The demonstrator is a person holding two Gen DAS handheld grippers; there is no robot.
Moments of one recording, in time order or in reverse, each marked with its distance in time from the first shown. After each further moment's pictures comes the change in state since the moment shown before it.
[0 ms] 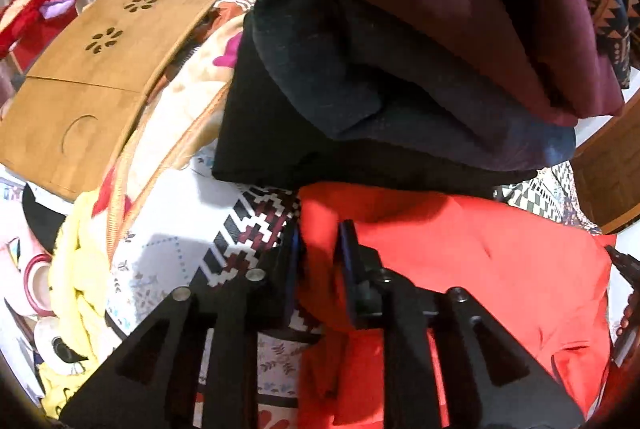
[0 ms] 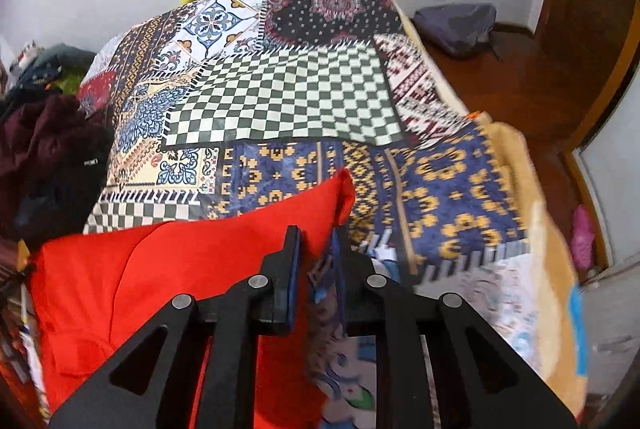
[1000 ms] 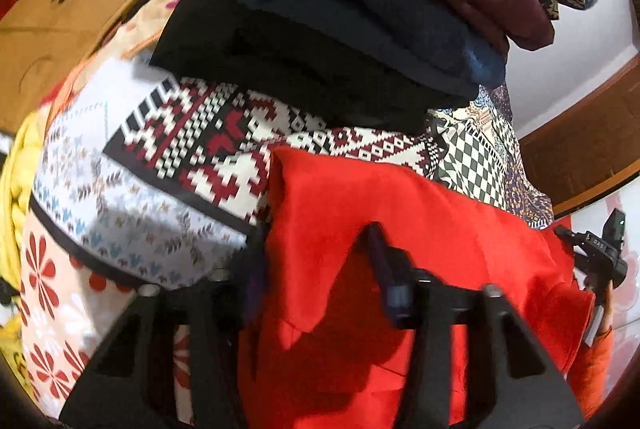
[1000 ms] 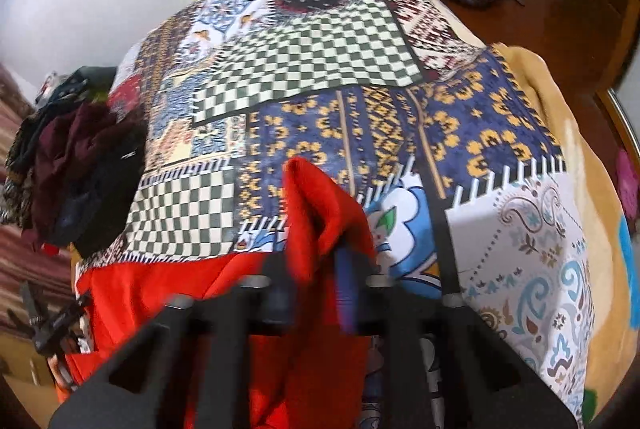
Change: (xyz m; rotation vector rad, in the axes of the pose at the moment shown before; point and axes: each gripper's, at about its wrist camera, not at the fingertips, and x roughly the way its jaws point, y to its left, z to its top) left arm -0.011 -0.026 -0.056 -0.003 0.070 -0.215; right arm 0.005 -0.016 -0.029 0.149 0.086 0.223
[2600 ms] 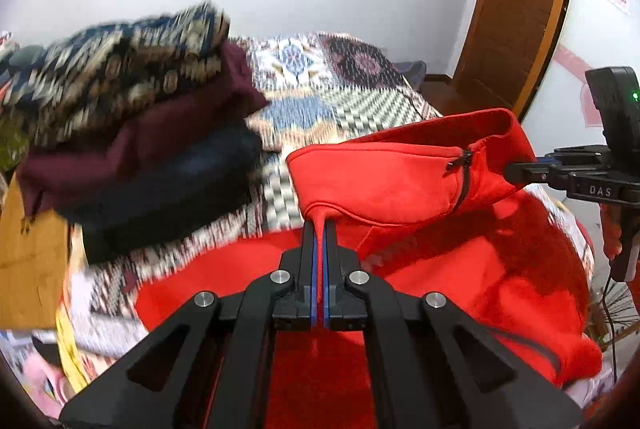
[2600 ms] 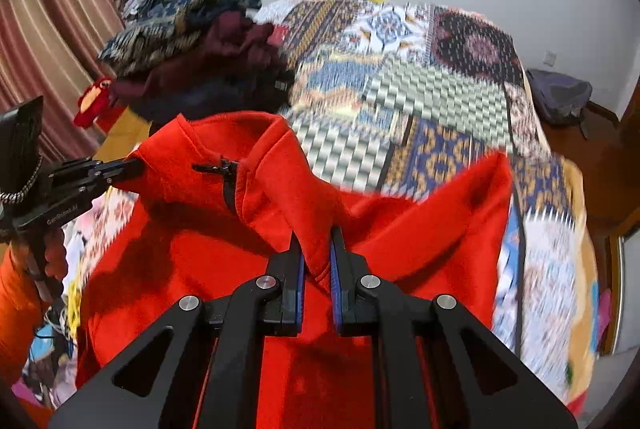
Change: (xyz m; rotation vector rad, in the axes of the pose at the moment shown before) left arm -0.066 -0.176 -0.041 0.601 -0.158 -0.029; right arm -0.069 0.121 -0.094 -0.493 -0.050 0.057
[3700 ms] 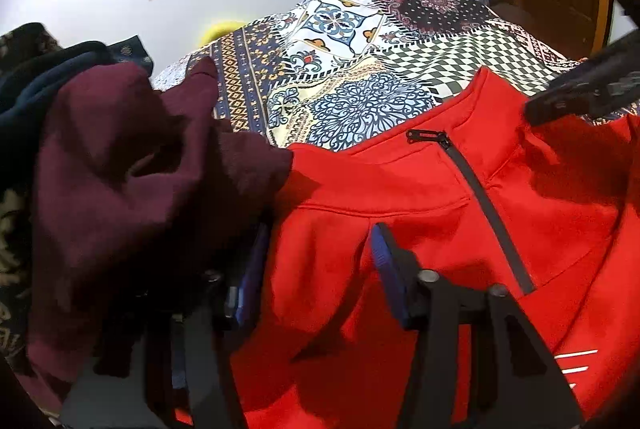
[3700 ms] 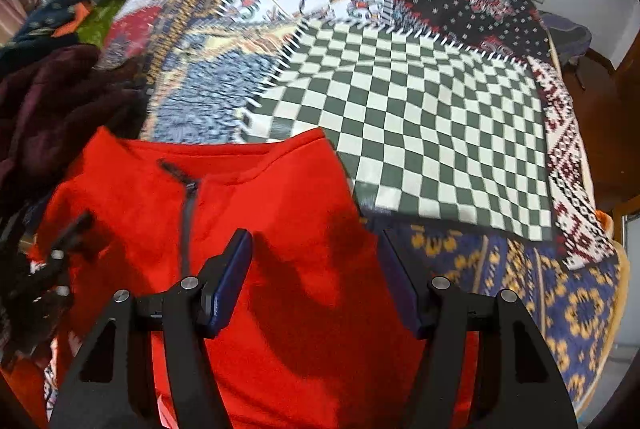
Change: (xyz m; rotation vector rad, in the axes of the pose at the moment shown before) left arm 0.199 0.002 0.093 0.266 0.134 0.377; right arm 0.196 -0.112 0.145 0.175 0.231 -0.097
